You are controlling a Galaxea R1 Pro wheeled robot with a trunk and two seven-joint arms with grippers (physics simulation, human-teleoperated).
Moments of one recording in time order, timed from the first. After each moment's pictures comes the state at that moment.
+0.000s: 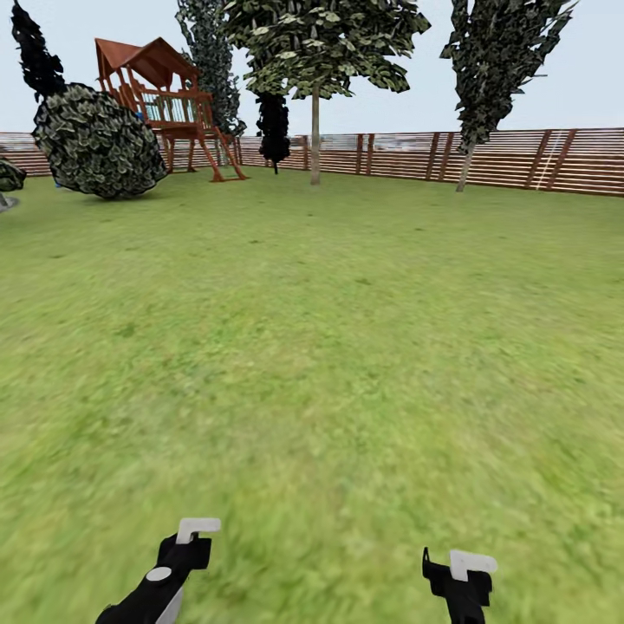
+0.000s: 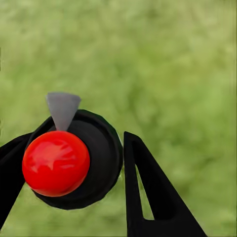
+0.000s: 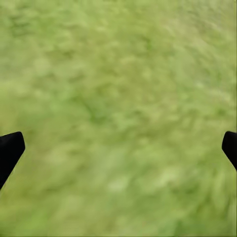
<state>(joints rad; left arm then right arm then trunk) -0.48 0.03 0.01 -0.32 -0.04 -0.10 0.08 -0.44 0.00 -0.30 -0.15 0.29 -0.51 -0.26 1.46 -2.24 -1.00</state>
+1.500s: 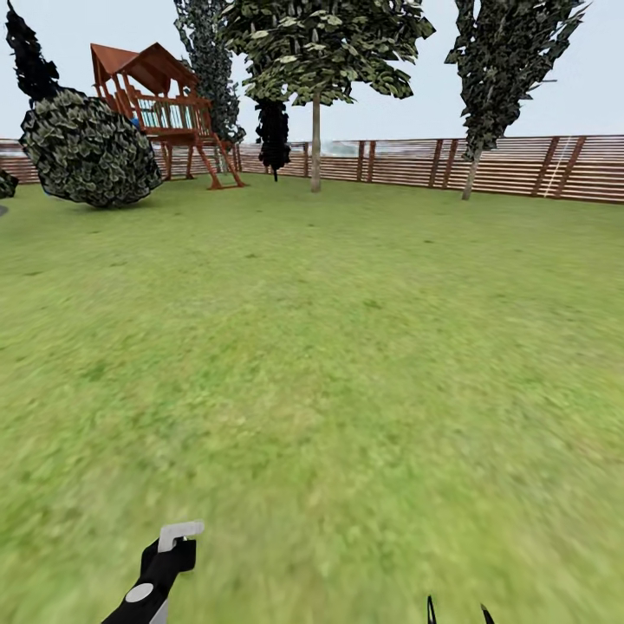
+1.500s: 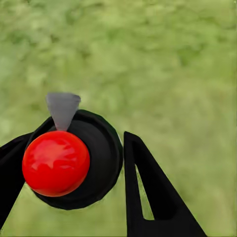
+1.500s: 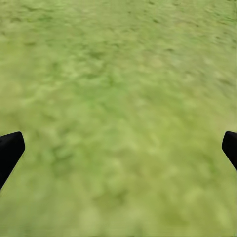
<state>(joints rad) -0.45 0.06 0.09 -0.32 0.01 -0.24 0.08 -0.27 0.01 -0.30 -0.07 0.33 -0.97 -0.25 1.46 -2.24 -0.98</state>
